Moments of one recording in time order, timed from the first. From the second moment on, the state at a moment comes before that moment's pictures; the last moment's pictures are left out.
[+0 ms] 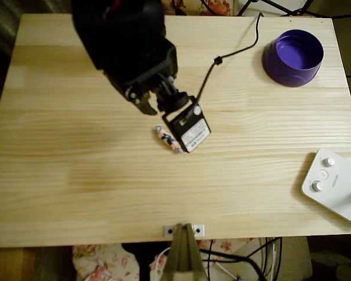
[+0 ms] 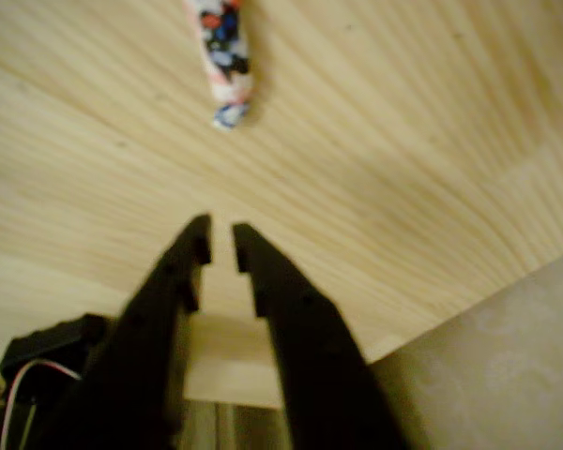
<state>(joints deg) -11.7 116.3 111.2 74.8 -22.3</state>
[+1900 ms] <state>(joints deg) -20.0 94.8 105.2 67.2 -10.2</state>
